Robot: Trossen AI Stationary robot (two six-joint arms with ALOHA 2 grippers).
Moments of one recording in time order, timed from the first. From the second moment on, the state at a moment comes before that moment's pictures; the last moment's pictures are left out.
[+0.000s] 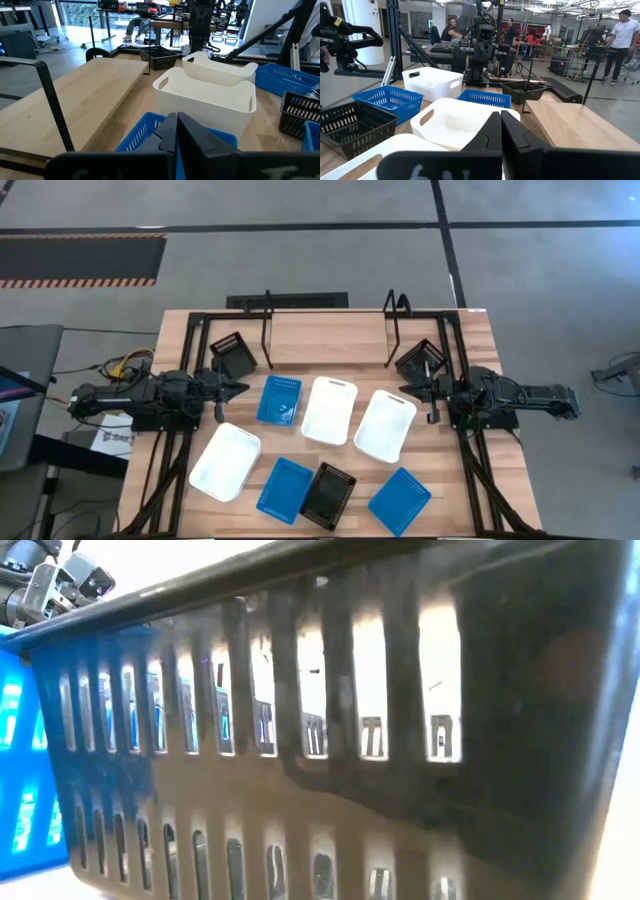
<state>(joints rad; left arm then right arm) 0.02 0.03 0.08 -0.20 -0.14 -0.08 -0.07 0.01 0.00 0.03 -0.05 -0.08</state>
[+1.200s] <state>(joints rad) 0.02 0.03 0.08 -0.17 -0.67 -0.68 -0.07 0.01 0.02 0.32 0.00 0.26</state>
